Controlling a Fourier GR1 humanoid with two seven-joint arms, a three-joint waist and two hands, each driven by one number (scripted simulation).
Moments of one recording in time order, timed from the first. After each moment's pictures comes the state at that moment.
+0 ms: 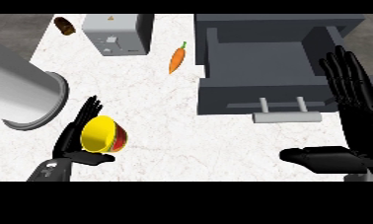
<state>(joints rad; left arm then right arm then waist) -0.38 0.28 0.20 -0.29 -0.10 -0.36 -0.97 -0.04 -0.14 -0.09 -1.96 -0.01 0.16 -0.04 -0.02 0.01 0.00</state>
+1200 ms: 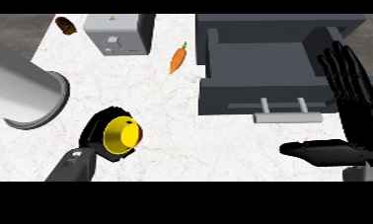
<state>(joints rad) -0.42 0.17 0.15 -0.35 0.00 -0.56 -0.89 -0.08 -0.15 -0.11 -1.93 -0.02 0.17 -0.02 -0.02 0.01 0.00</state>
